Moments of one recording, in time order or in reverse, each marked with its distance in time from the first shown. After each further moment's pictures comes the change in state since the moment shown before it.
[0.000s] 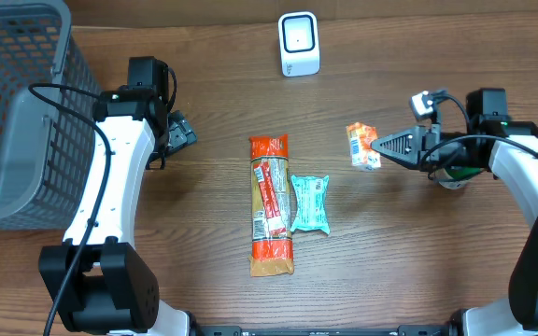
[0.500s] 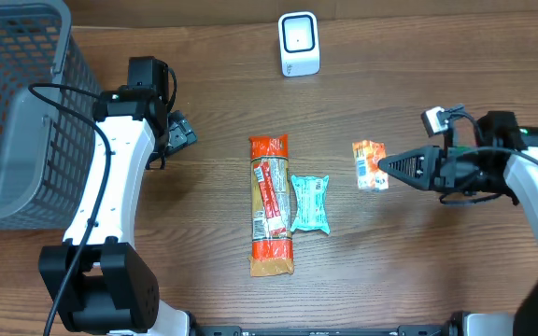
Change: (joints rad) left arm 0.000 0.000 0.000 0.000 0.000 0.000; right arm -0.012 -0.171 -0.001 -0.469 -0.052 -0.456
